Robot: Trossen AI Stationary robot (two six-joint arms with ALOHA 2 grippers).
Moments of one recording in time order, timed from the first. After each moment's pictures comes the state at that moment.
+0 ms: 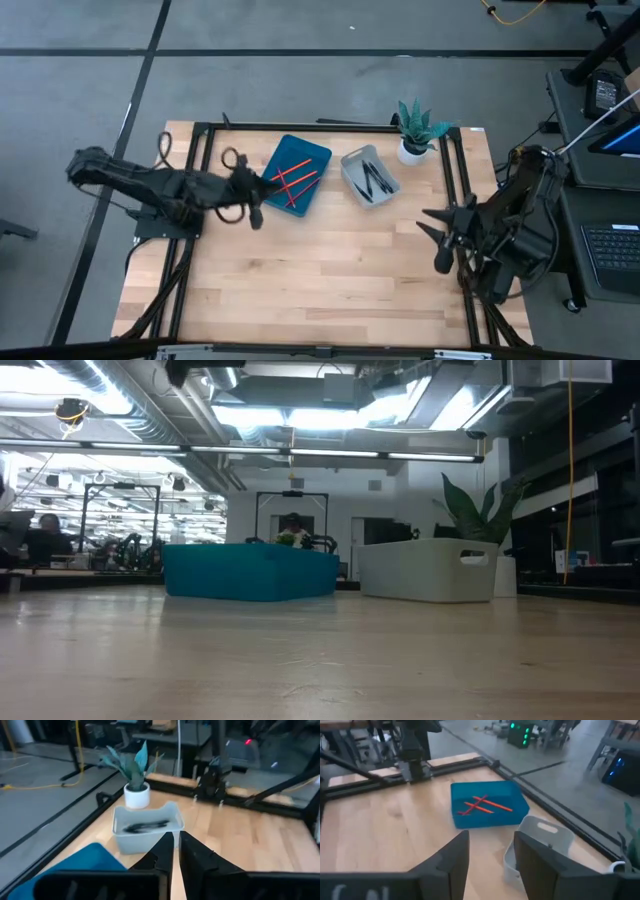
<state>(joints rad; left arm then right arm) -0.23 0.94 0.83 -0.19 -0.57 -0.21 1.02 1.26 1.31 -1.57 1.20 1.52</state>
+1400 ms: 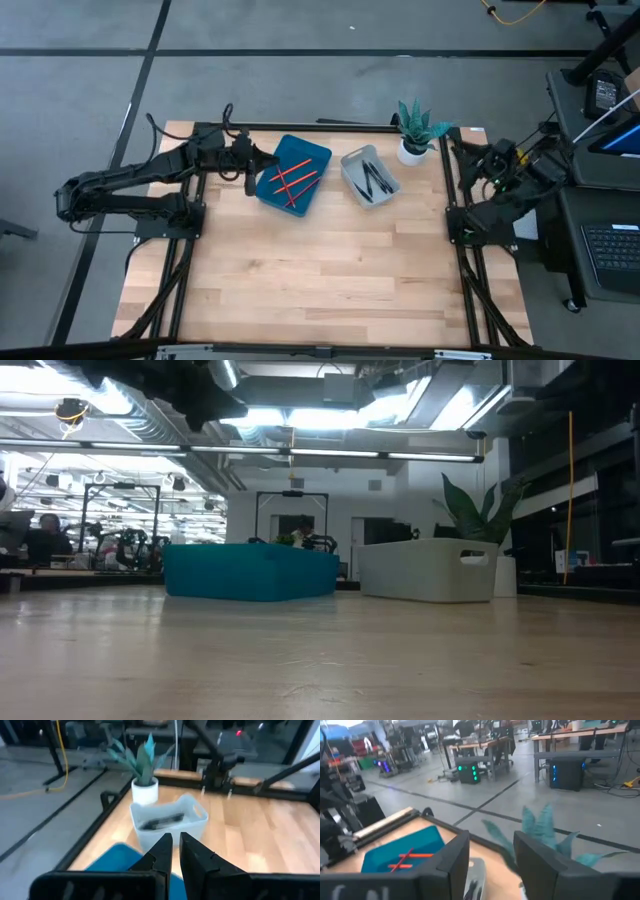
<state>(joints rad) 0.40 0.85 0.69 -0.11 0.15 0.03 0.71 0.45 0.89 -1.57 1.41 1.34</state>
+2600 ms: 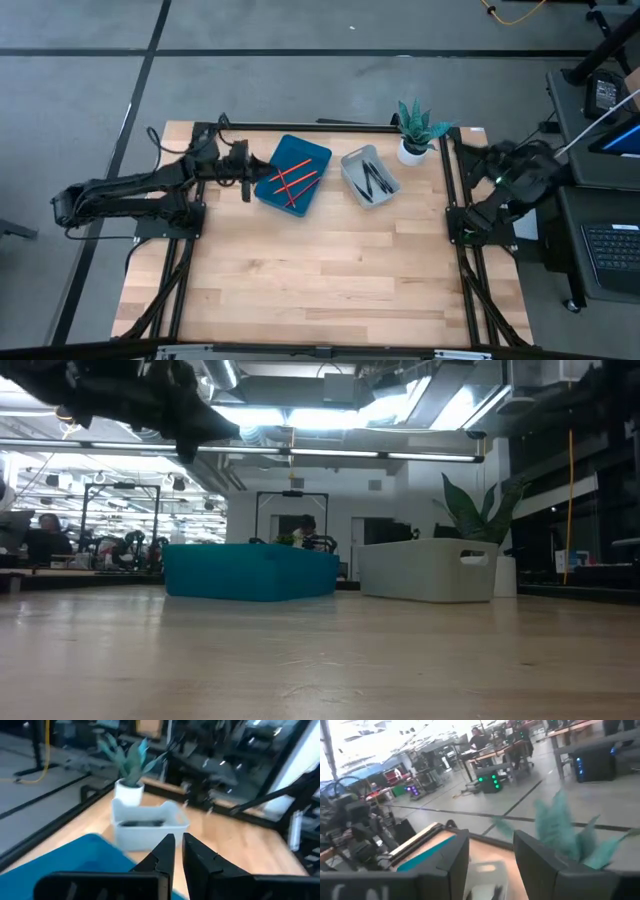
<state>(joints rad) 0.44 0.78 0.43 0.19 0.26 -0.19 0.79 0.06 0.69 -1.13 1.48 0.91</state>
